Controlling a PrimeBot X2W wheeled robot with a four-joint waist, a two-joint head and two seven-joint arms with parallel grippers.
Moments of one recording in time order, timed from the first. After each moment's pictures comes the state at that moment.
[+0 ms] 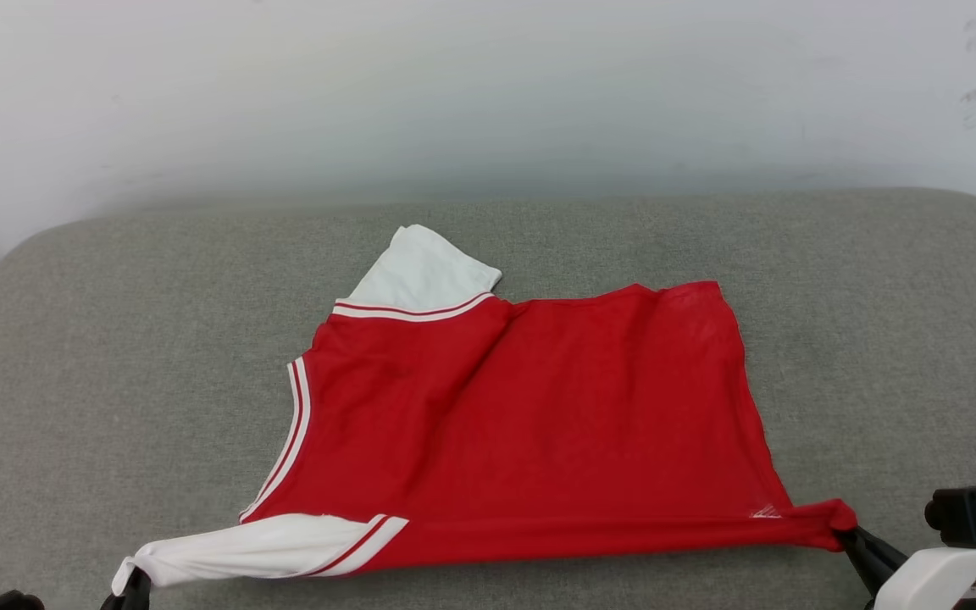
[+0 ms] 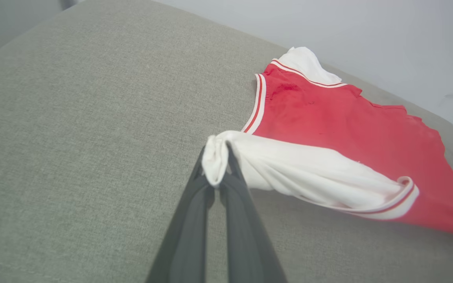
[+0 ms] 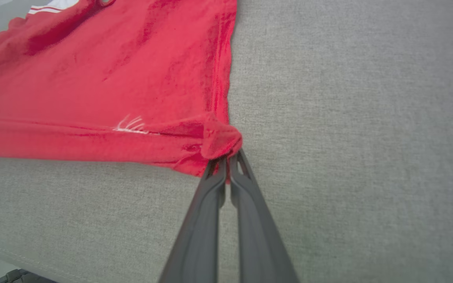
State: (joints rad) left arm 0.33 0.50 -0.10 -0.17 -0.84 0.27 -0.03; right arm 0.06 -0.31 0.05 0.16 0.43 0.14 0.31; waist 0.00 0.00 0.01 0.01
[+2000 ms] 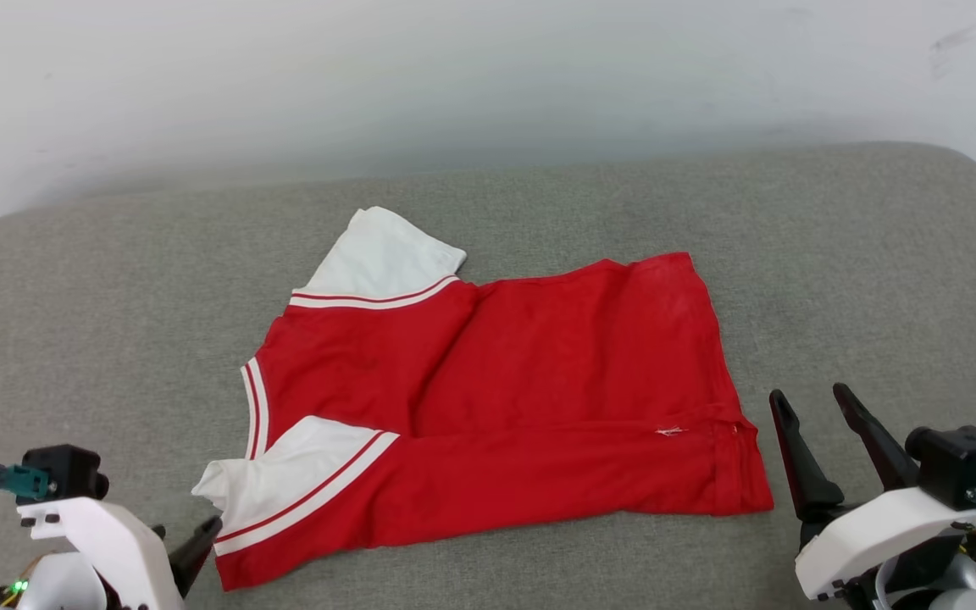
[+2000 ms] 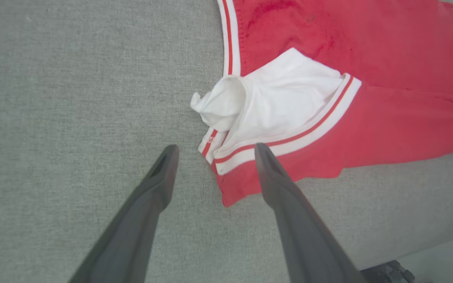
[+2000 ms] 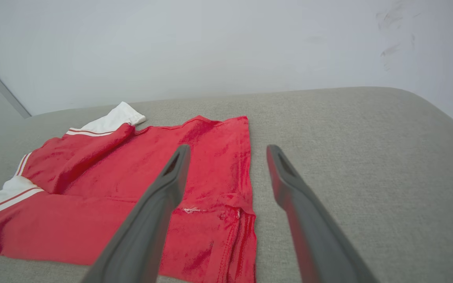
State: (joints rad) left arm -0.01 0.68 -0.28 0.00 -0.96 0.16 0.44; right arm -0.02 -0.11 0.02 0.01 0.24 0.13 0.05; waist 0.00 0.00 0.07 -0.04
